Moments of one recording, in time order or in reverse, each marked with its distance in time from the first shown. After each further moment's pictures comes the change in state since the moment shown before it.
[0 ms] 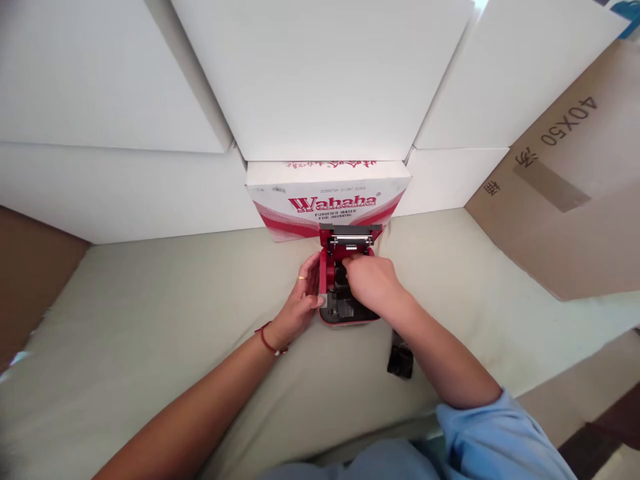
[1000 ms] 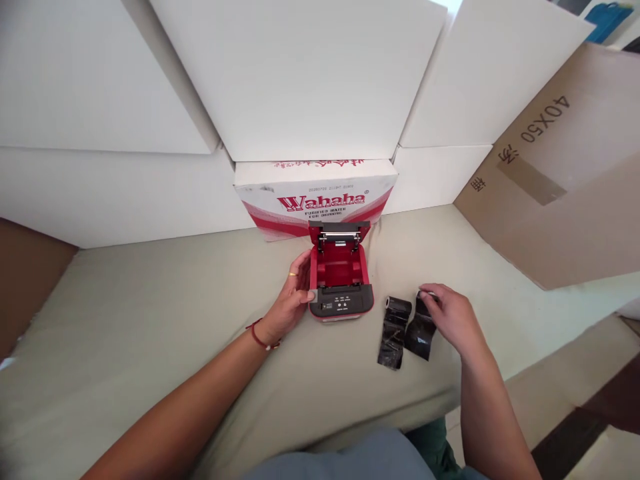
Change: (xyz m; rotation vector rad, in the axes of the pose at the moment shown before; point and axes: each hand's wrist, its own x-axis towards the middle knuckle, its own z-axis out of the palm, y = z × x) left_hand 0.003 0.005 0.000 0.000 -0.008 -0.013; right_hand -0.114 0.153 0.121 0.559 0.388 0.310
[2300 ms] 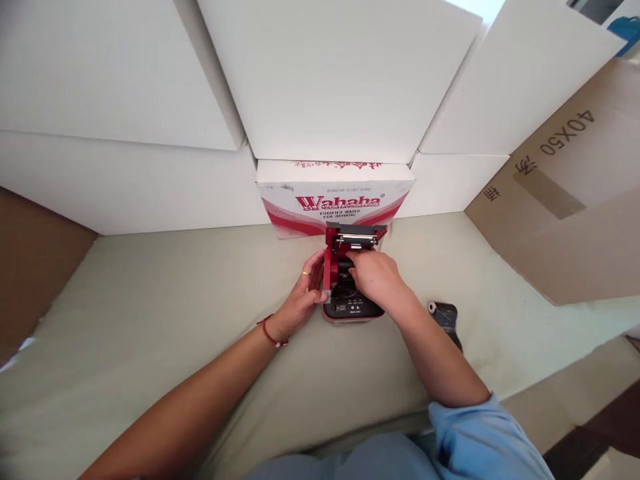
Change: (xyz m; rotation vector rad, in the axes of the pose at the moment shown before) left_hand 0.002 -0.002 0.000 0.019 -0.012 0.007; right_hand 0.080 -0.200 0.030 -0.405 -0.327 -0.322
